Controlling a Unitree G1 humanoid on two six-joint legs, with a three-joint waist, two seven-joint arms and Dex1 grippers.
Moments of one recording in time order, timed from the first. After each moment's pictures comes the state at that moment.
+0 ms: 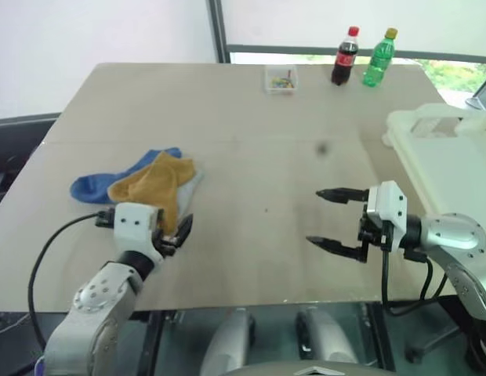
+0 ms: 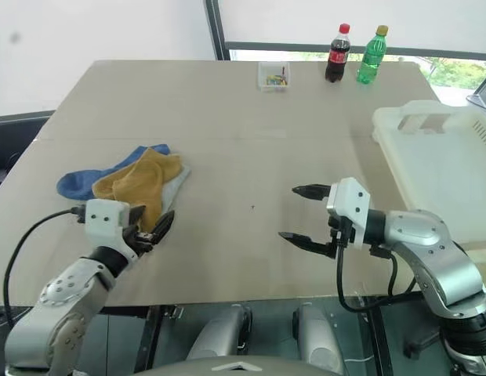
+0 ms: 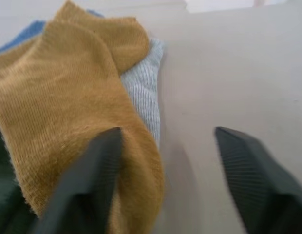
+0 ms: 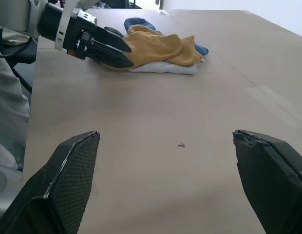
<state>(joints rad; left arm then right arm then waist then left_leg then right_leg) 0.22 0.44 0.25 -0.64 -0.41 0.68 -0.17 -0.15 -0.70 0.03 -0.54 0.50 0.38 0.93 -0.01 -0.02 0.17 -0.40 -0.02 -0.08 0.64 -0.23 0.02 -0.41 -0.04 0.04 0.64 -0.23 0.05</state>
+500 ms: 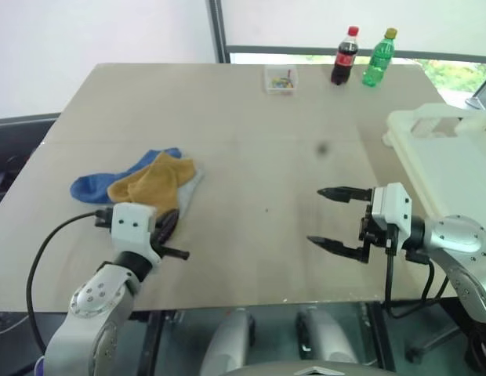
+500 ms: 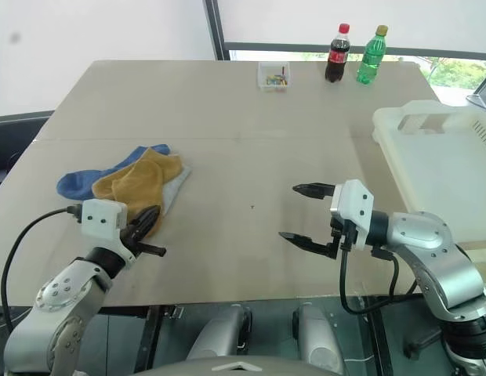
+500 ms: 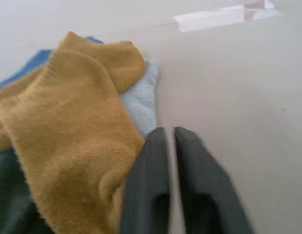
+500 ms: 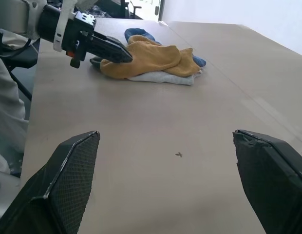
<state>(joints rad) 0.27 0.44 0.28 -0.70 -0.35 0.60 -0.22 -0.14 -0.69 0.02 -0.54 0.51 0.33 0.94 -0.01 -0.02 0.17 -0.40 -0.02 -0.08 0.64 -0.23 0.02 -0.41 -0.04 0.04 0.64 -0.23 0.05</state>
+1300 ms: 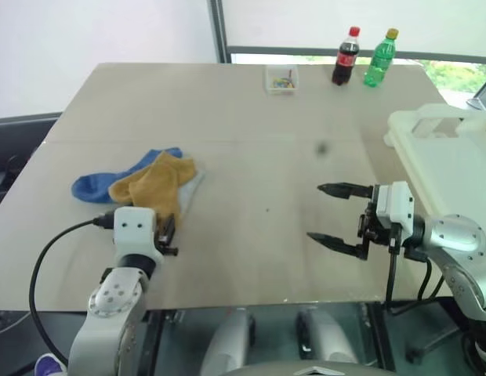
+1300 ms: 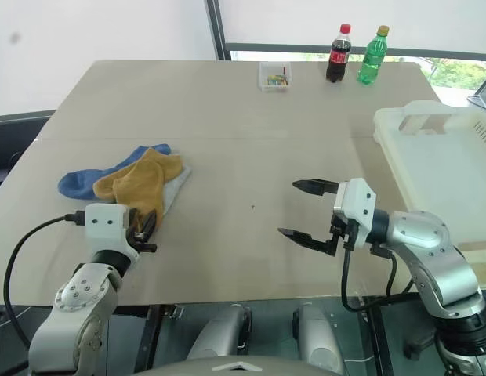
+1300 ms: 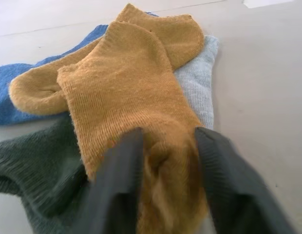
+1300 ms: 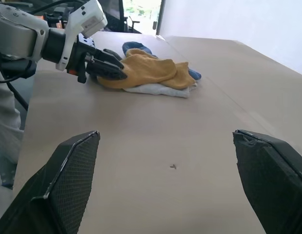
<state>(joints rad) 0.21 0.33 0.22 -0.65 -0.18 0.65 -0.07 -0.12 -0.67 0.00 -0.50 0.51 0.26 0.95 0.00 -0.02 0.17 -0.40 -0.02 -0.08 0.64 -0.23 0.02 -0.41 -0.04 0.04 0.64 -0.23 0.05</state>
